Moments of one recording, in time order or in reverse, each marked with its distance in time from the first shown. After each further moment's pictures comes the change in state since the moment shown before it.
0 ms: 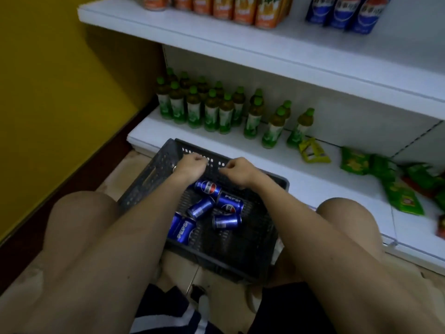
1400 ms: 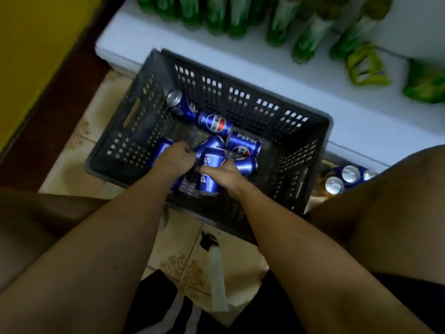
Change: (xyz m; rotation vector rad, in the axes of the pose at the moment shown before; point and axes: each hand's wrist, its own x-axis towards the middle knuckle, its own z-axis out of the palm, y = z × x) left_hand 0.054 -0.148 0.053 0.392 -0.159 -0.216; right_hand 0.063 0.101 0.180 0.692 -0.152 0.335
